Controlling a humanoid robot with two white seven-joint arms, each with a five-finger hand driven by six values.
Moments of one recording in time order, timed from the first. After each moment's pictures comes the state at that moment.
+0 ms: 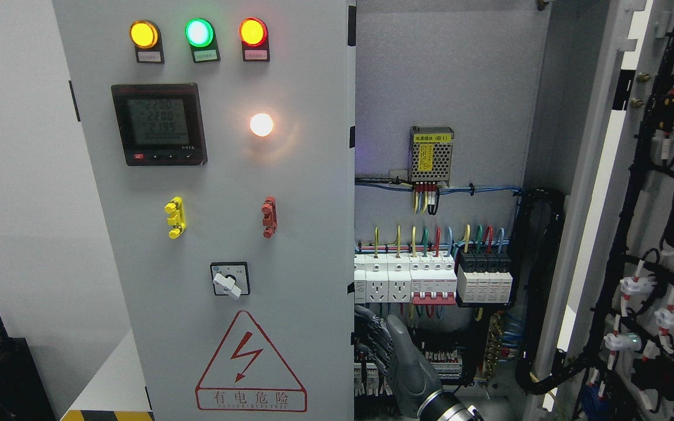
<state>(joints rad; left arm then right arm) 0.12 -0.04 0.00 -0.07 -0.08 -0.02 -0.22 -0.53 -0.11 0.40 -1.42 -0.49 0.09 0.17</state>
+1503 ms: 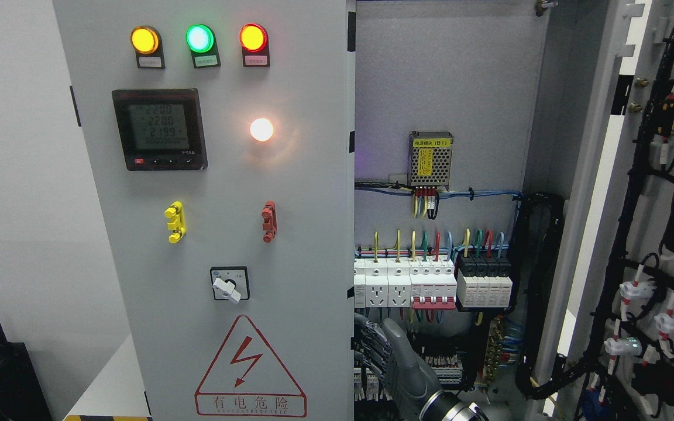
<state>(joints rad) 0.12 -0.04 0.00 -0.07 -0.08 -0.02 -0.22 -0.57 -0.13 0.40 -1.41 -0.51 0.14 0.28</state>
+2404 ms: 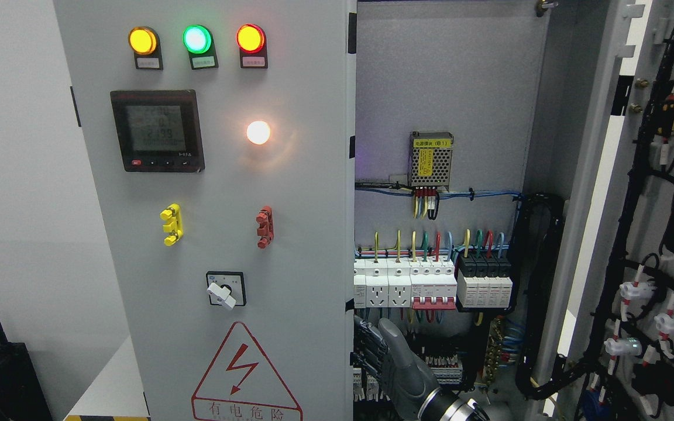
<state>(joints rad) 0.12 -0.04 0.00 -0.07 -0.08 -0.02 -0.22 -0.57 -0.13 0.40 -1.41 -0.51 0.14 0.33</state>
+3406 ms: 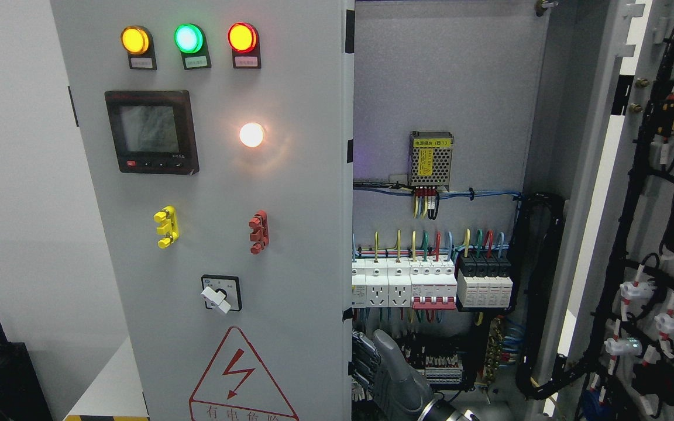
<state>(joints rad) 0.12 -0.04 0.00 -0.07 -0.08 -0.02 -0.22 -0.53 -0.13 0.41 -1.48 -0.52 0.14 0.37</state>
